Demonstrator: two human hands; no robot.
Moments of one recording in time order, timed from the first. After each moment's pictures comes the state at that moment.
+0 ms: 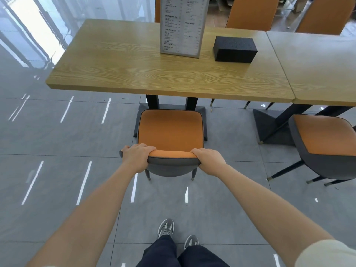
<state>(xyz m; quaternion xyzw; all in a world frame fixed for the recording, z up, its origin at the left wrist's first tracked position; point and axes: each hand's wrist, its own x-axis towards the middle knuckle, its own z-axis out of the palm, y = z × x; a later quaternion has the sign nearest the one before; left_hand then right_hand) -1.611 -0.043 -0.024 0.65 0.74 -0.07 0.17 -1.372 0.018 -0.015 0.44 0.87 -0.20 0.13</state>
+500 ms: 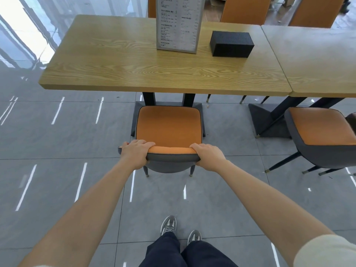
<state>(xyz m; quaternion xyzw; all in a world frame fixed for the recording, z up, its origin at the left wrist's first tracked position) -1.633 -0.038 -0.022 0.67 0.71 -0.11 0.18 -1.391 0.013 -0.016 0.47 0.85 -0.20 0.14</state>
